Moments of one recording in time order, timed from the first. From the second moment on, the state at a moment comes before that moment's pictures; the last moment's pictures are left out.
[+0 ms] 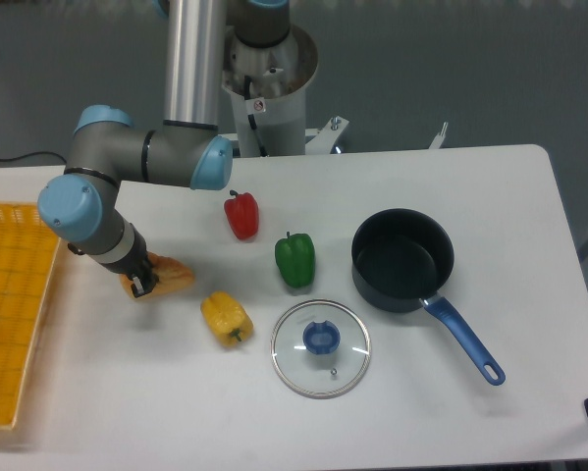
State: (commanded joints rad) arm 1.93 -2.01 -1.73 -1.07 1.66 1.08
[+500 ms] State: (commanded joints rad) arm 2.05 -1.97 -1.63 -1.09 1.64 1.08
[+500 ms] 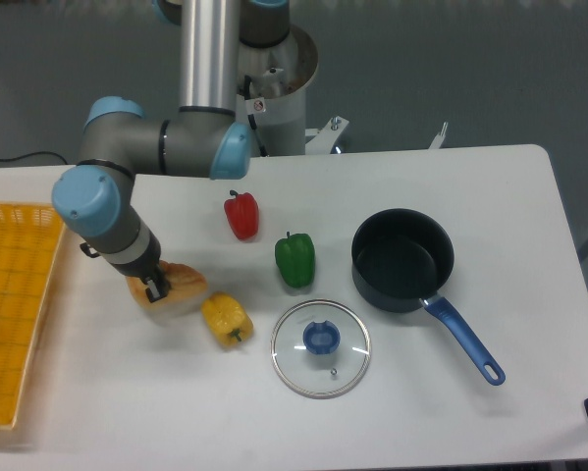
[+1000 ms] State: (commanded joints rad) arm 2.20 -1.93 -1.52 -1.21 1.60 1.11
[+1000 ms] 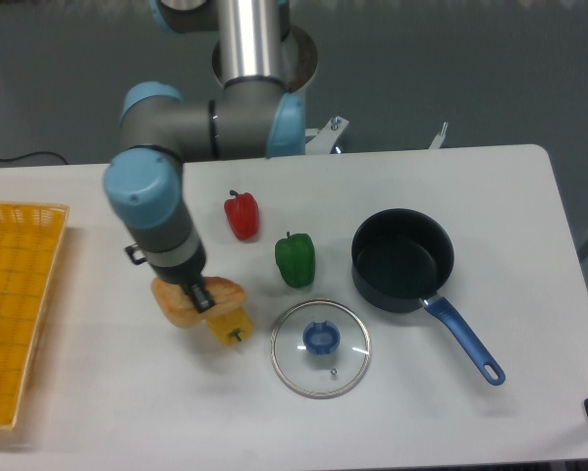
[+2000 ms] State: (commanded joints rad) arm 2.38 -1.88 -1.53 -1.30 1.58 1.30
